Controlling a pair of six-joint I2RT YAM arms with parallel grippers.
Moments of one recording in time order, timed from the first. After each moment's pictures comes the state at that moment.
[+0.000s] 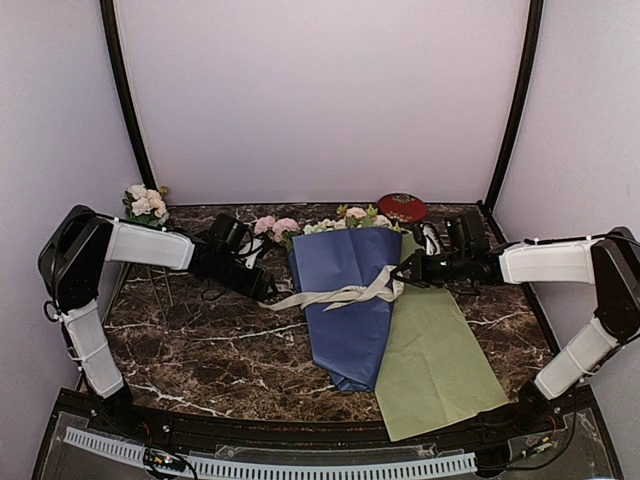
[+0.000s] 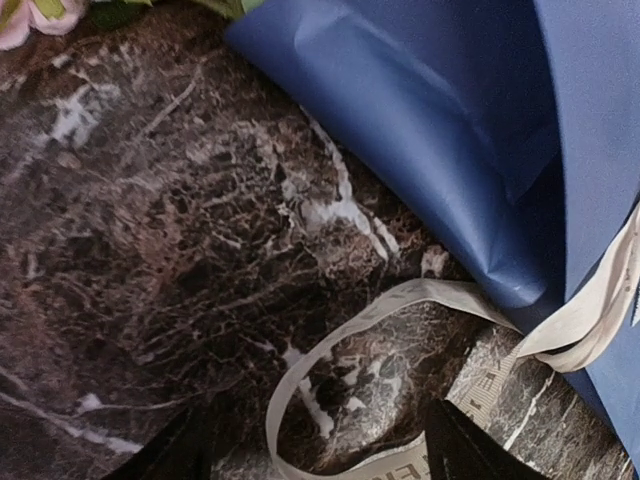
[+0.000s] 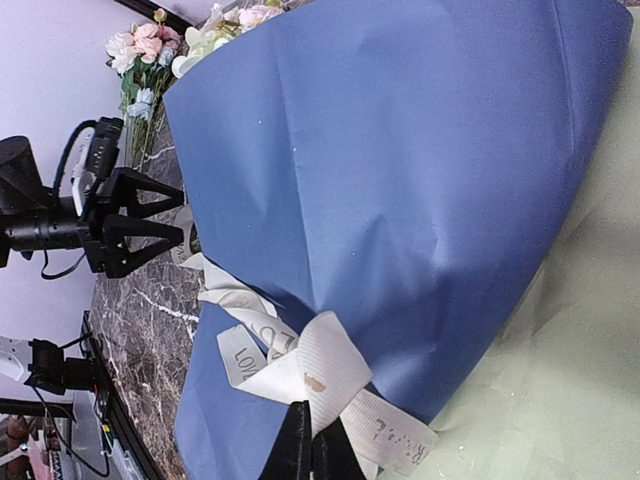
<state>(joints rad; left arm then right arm) -0.52 1.81 1.07 -0.23 0.19 -0.09 0.46 1.52 0.80 0.02 -0.51 0.51</state>
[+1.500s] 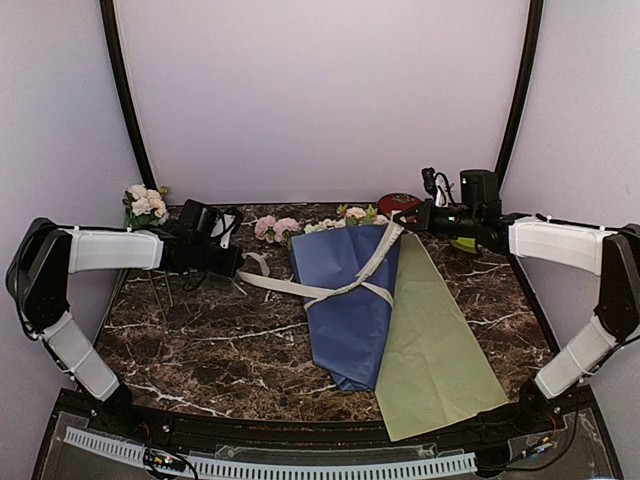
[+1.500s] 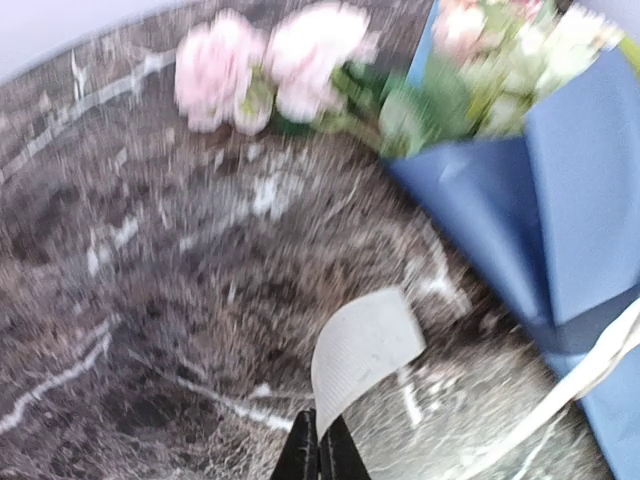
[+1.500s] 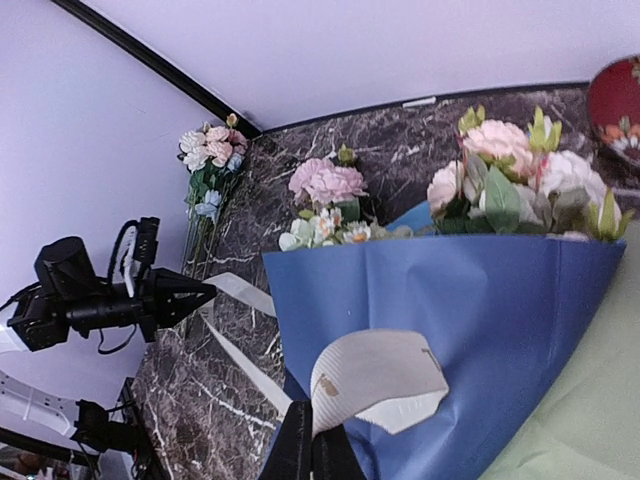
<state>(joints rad) -0.44 1.64 0.97 -0.15 0.06 -0.10 0.37 1.51 1.00 0.09 -0.57 0.55</state>
